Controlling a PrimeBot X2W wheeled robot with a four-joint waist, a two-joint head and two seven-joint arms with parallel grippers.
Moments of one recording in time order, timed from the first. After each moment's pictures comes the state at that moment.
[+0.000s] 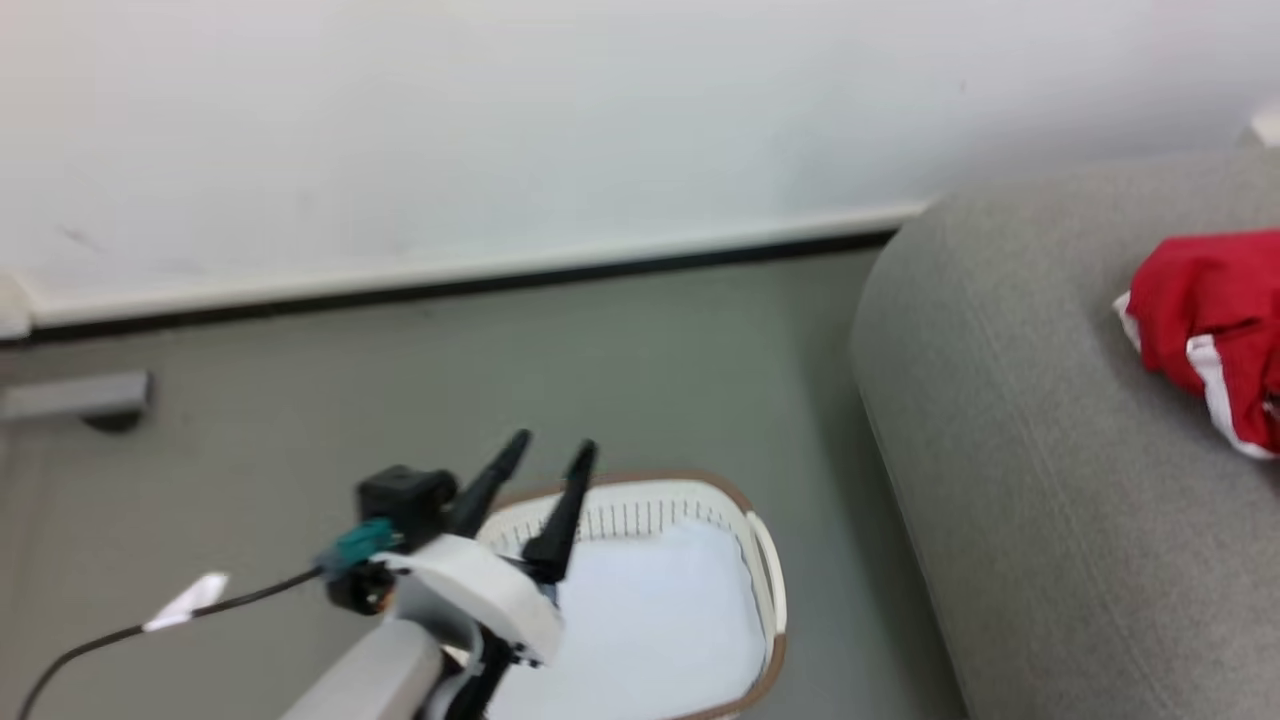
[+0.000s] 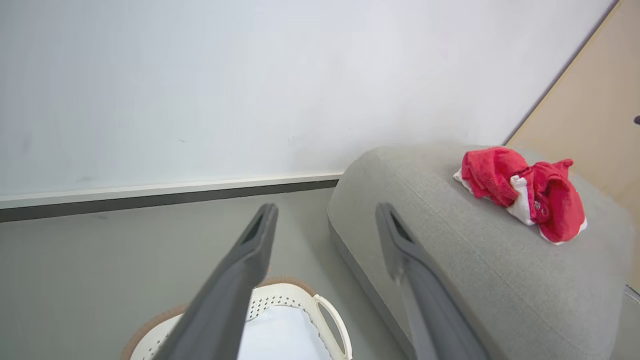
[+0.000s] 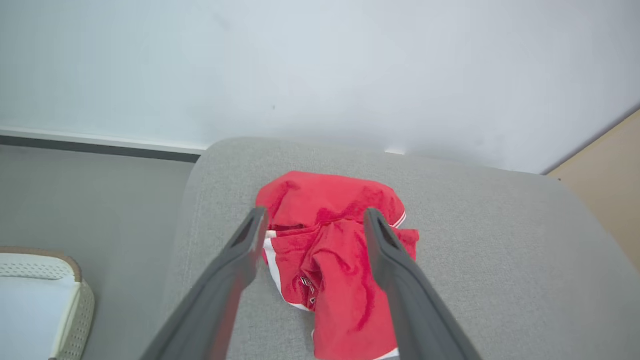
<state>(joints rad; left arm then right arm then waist) -0.49 0.26 -0.70 0.42 -0.72 0.02 -0.26 -0.66 -0.69 0.24 0.47 0.56 0.13 0.39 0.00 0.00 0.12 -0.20</state>
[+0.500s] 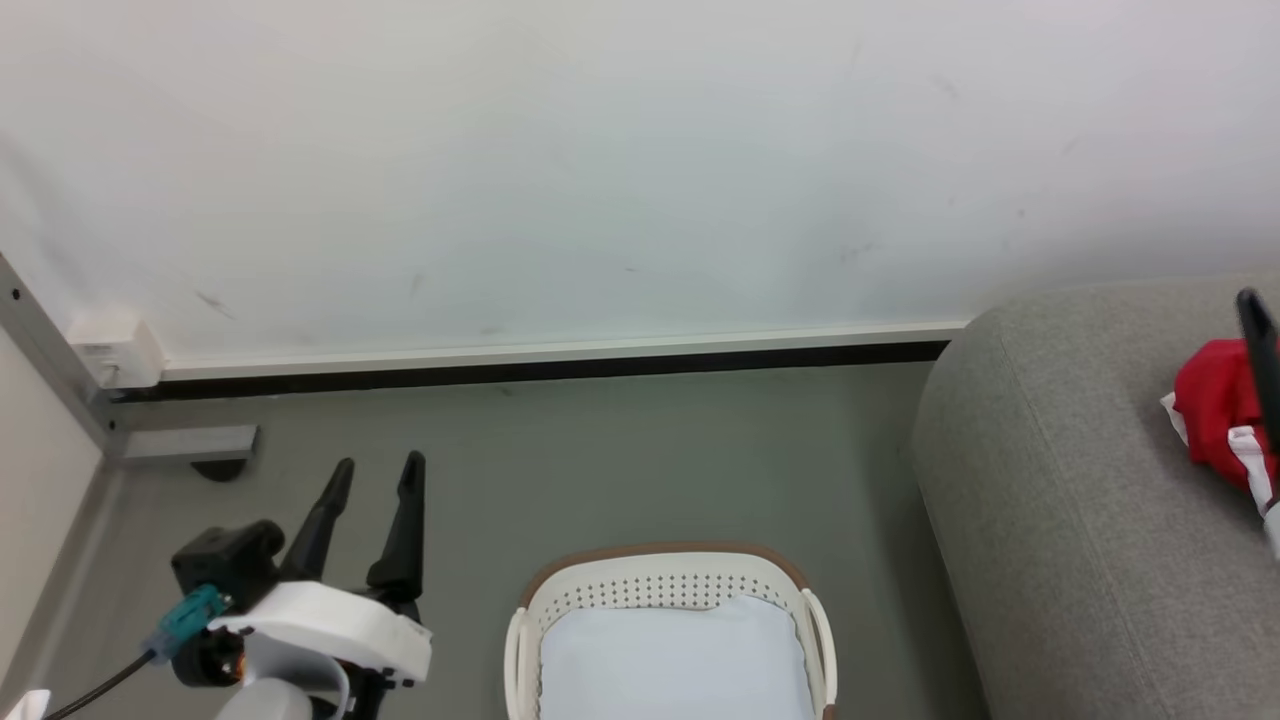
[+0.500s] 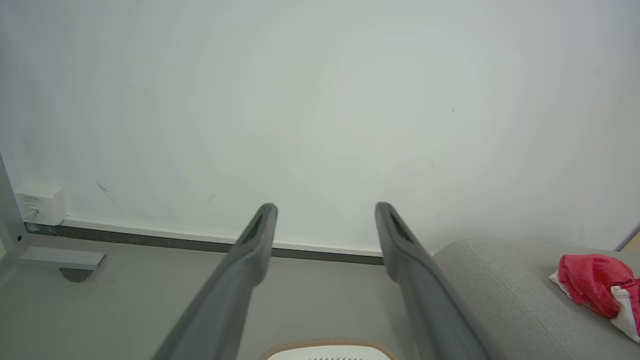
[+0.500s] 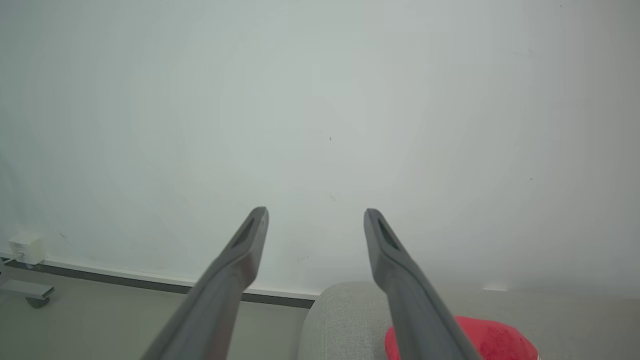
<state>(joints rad) -0.27 0.29 -0.35 0.28 -0.64 0.06 -0.26 -0.39 -0.52 0.08 0.14 0.57 0.13 0.12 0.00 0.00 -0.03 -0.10</state>
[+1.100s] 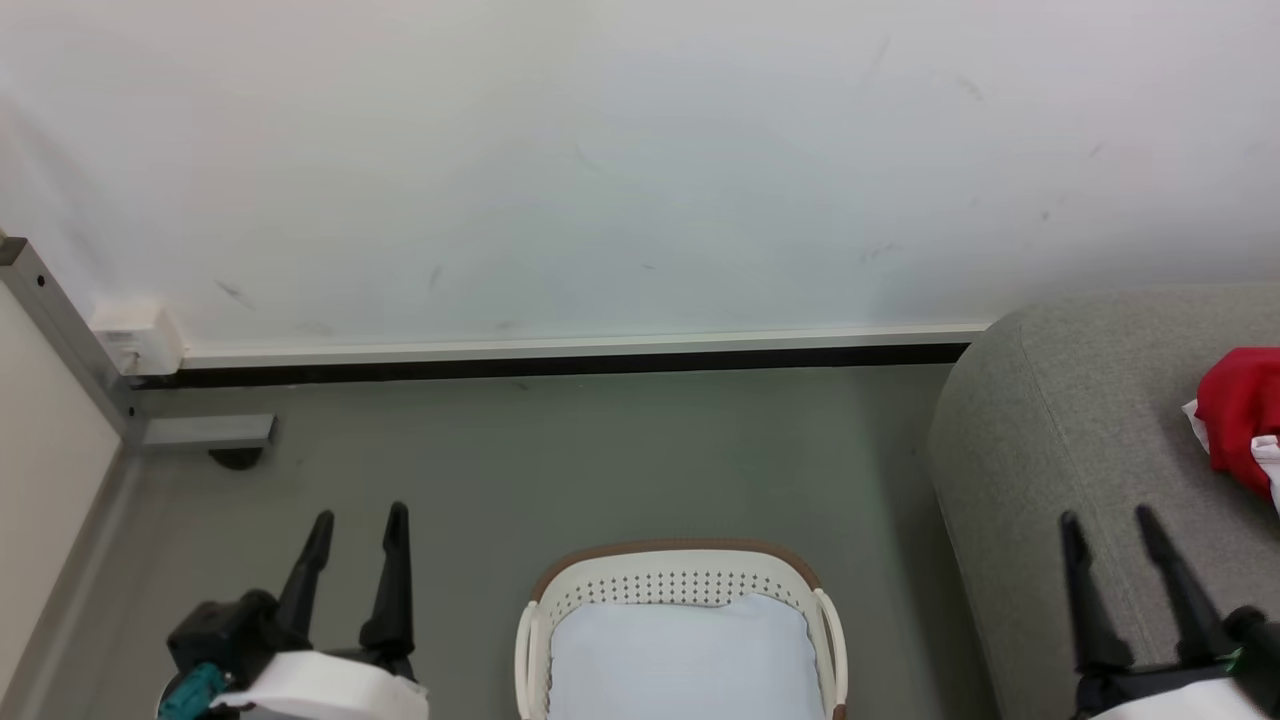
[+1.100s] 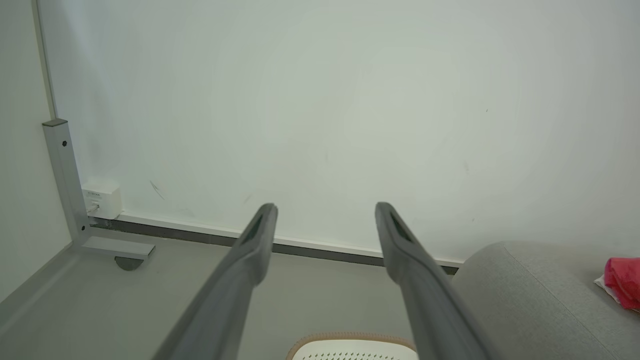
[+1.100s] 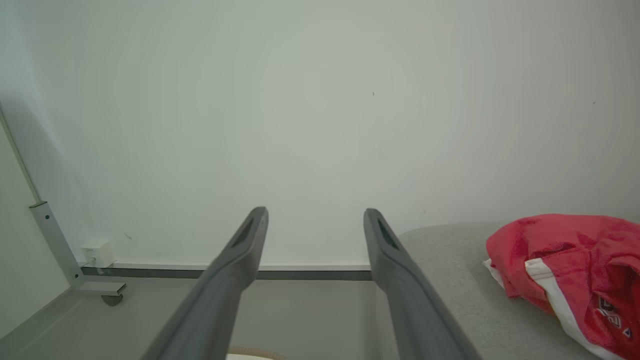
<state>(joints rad) -0.13 0.13 -0.10 0.25 -0.37 -0.03 -0.26 -0.09 -0.20 0.09 0.20 0.40 0.13 -0.26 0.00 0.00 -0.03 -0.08</state>
